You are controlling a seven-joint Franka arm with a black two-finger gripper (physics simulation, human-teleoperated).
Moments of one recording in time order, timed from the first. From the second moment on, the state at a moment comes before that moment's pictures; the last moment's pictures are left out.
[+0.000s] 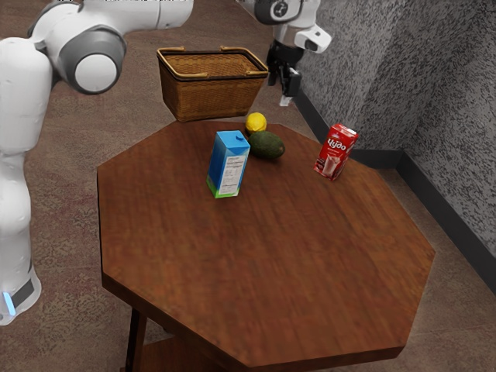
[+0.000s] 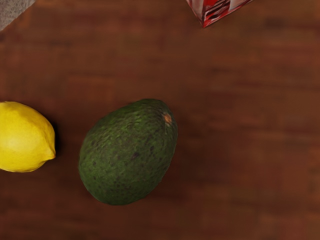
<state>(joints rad) 0.24 0.25 0.03 -1.27 0.05 1.63 0.19</state>
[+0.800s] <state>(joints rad) 0.30 0.36 0.02 -1.44 0.03 1.89 0.43</state>
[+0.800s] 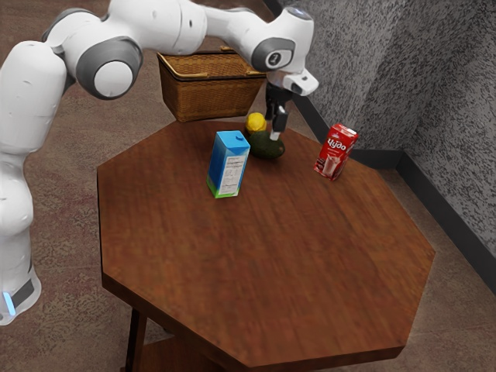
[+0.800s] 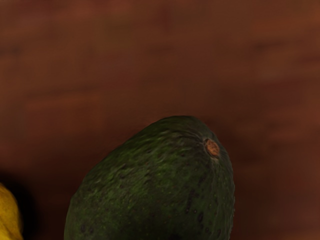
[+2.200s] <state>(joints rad) 0.31 0.35 0.01 -1.49 0.03 1.98 0.53</state>
